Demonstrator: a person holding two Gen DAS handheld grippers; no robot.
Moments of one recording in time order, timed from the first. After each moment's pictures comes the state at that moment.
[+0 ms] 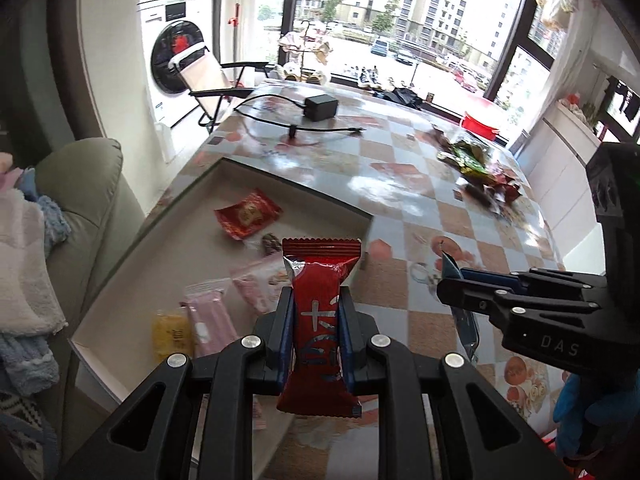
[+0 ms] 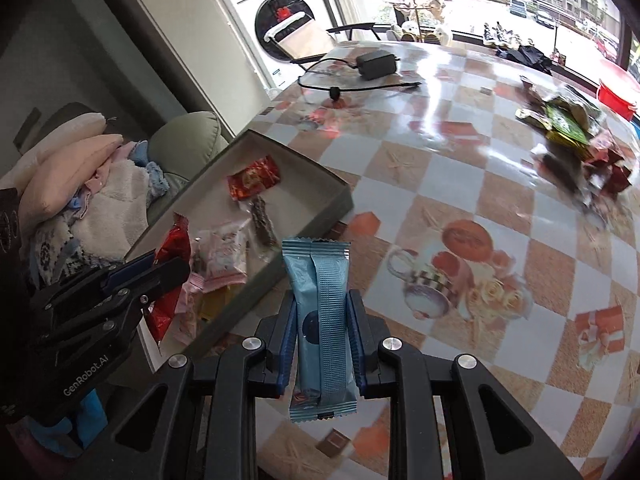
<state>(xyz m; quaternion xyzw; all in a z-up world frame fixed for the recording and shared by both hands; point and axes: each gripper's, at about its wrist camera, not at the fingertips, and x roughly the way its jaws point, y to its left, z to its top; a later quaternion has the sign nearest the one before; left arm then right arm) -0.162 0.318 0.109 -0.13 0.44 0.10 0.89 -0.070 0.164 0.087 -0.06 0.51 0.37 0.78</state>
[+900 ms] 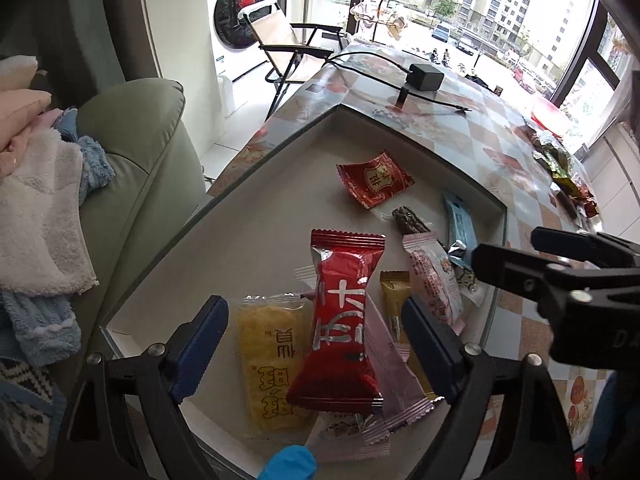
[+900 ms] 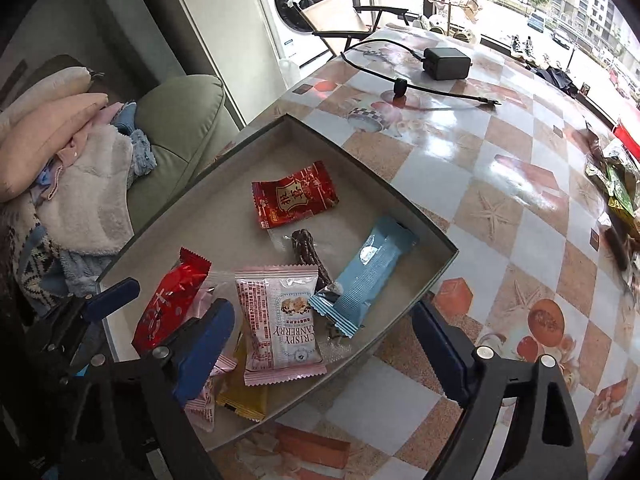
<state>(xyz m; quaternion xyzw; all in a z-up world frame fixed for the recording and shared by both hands) -0.164 0.392 0.052 -0.15 0.49 0.19 0.84 -0.056 0.271 0.060 -0.14 0.53 0.34 0.76</state>
